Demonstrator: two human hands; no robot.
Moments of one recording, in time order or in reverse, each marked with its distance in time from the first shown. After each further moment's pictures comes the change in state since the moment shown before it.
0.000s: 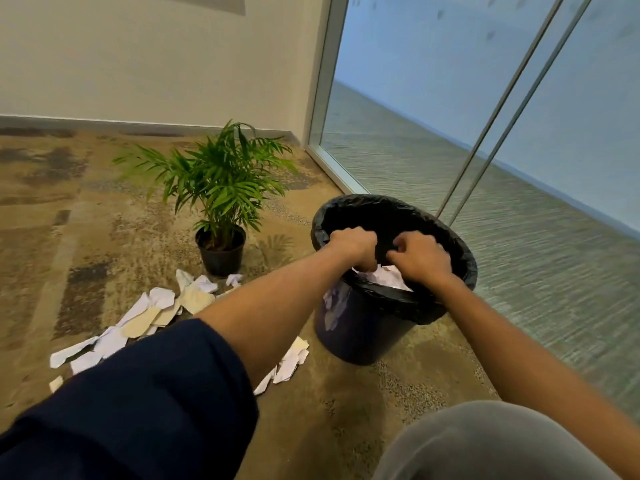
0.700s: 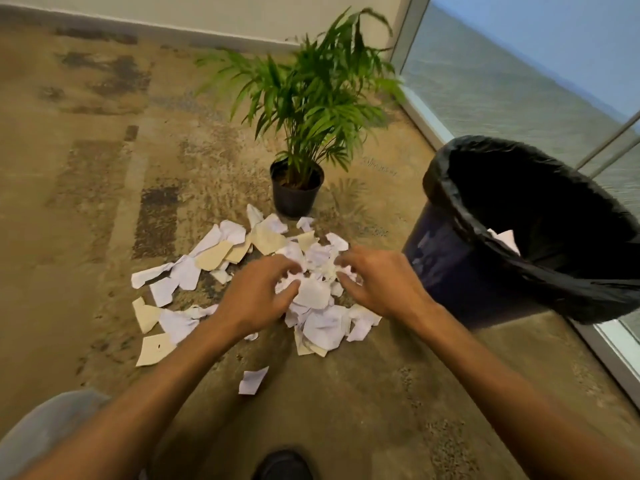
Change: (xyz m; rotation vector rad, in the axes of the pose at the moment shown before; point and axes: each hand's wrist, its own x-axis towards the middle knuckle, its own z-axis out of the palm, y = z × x) left_hand -0.196 -0.217 0.153 -0.498 0.455 -0.158; right_hand -0.086 -0.146 0.128 -0.002 -0.102 -0.899
